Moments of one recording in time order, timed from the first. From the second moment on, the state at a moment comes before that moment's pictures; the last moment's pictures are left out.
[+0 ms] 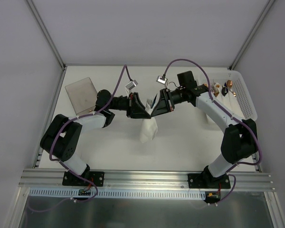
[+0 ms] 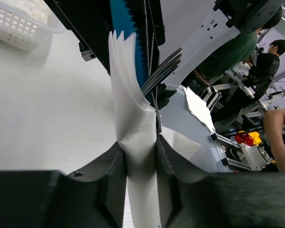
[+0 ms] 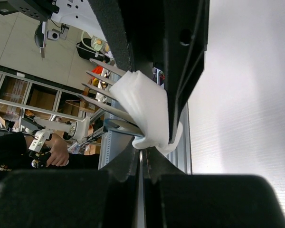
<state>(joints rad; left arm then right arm) -0.49 1.61 0.79 1.15 1.22 -1.00 0.43 1.61 1.31 -0.56 -1.38 0.12</state>
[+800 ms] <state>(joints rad) -0.44 1.43 0.79 0.73 0.92 -0.76 0.33 1.62 1.37 -0.56 -1.26 0.15</state>
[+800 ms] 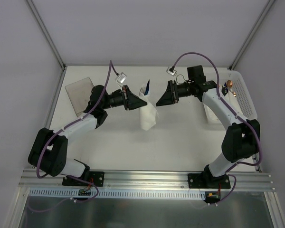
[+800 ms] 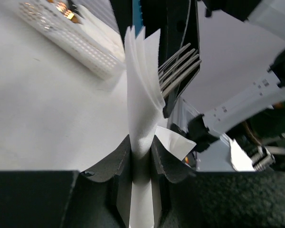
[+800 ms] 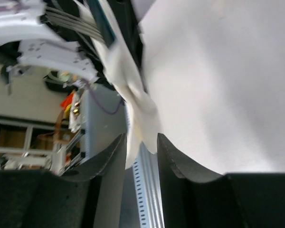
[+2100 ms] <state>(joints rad) -0.57 1.13 0.74 0.29 -0.03 -0.86 0.72 1.49 1.44 -0.53 -0.33 0.18</state>
